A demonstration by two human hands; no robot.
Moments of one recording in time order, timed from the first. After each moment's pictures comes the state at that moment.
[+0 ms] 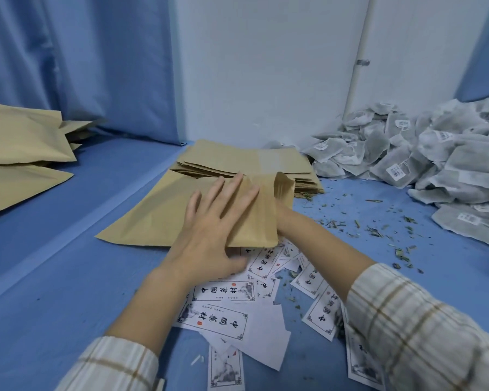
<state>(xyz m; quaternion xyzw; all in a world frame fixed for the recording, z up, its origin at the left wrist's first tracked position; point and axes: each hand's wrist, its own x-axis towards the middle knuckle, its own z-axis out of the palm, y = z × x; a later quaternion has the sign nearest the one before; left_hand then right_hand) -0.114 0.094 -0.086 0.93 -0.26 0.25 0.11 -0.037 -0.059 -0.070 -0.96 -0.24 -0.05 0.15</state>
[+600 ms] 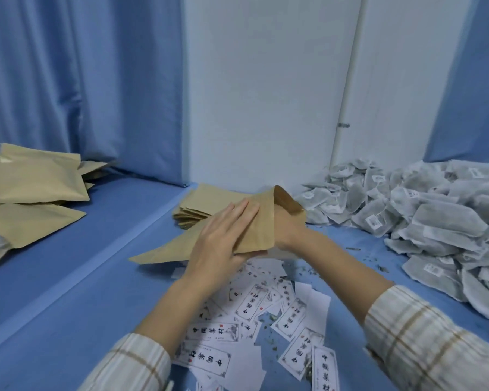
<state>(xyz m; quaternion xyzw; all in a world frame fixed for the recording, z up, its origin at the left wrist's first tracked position) -0.115 0.061 -0.031 0.86 -0.26 0.34 0.27 -0.075 -0.085 0.023 -0.92 -0.30 -0.05 0.26</state>
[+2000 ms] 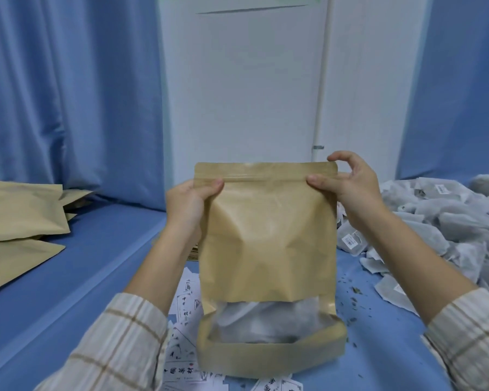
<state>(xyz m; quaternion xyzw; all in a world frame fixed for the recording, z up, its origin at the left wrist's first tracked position) -0.095 0.021 0.101 0.57 -0.06 0.21 0.79 -0.085 -0.225 0.121 -0.68 -0.13 -0.24 0.68</state>
